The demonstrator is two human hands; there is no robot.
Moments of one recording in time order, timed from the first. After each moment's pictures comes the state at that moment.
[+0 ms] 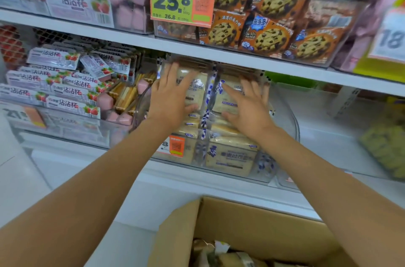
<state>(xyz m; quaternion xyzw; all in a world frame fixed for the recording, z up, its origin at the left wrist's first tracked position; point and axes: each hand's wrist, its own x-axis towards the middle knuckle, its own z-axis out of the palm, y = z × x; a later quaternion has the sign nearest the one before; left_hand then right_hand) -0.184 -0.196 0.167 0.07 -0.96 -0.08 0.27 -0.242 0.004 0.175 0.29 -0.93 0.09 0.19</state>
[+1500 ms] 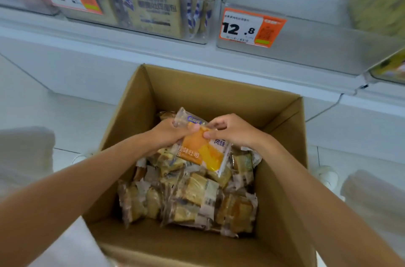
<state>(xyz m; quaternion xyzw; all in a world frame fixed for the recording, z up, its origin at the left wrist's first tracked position) -0.008 0.027 -0.034 0.17 -0.74 -0.60 -0.26 -0.094 0.228 -0.027 0.20 -0.79 0.39 -0.42</state>
